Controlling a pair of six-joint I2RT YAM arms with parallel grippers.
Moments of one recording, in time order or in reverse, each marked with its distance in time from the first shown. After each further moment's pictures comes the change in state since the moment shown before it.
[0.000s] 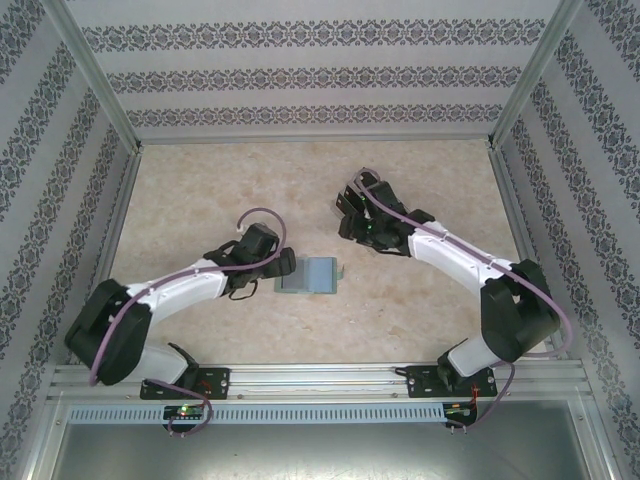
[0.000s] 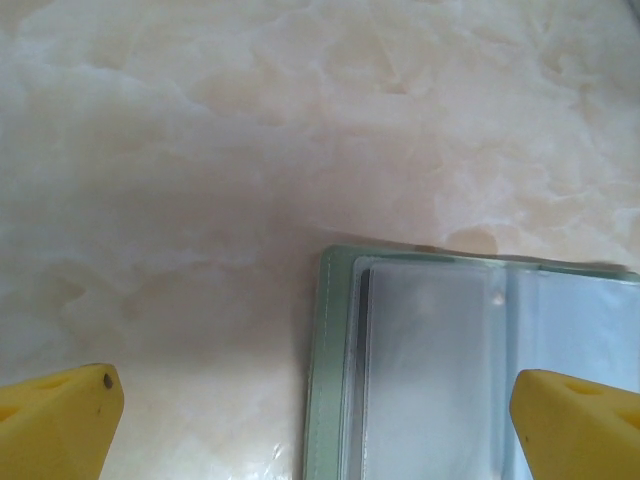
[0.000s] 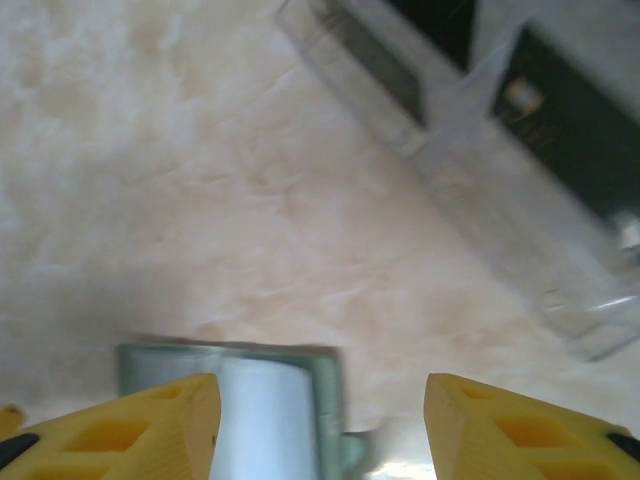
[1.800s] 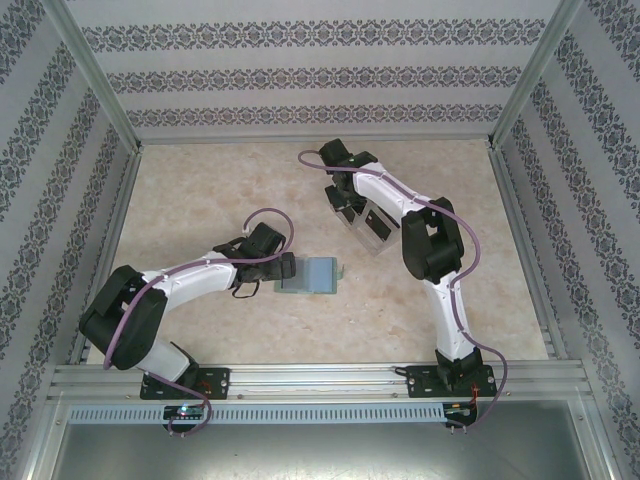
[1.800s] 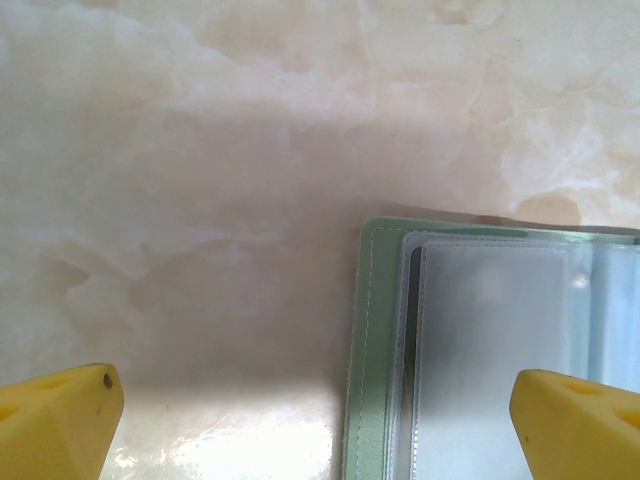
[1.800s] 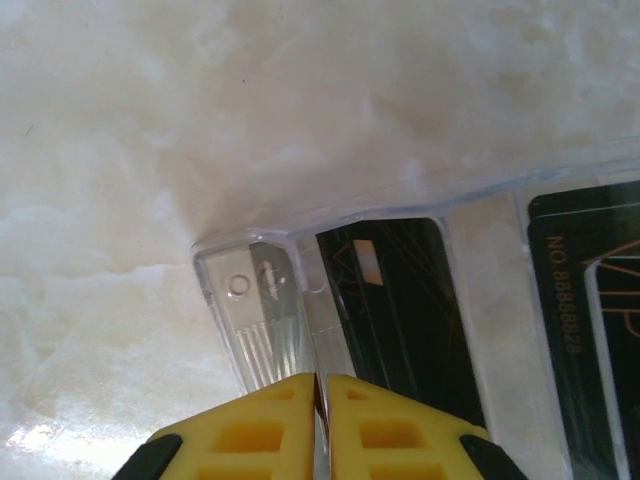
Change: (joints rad) left arm 0.000 0.076 0.043 -0.075 -0.002 0.023; right arm -0.019 0.743 0.892 -0.442 0.253 -0.596
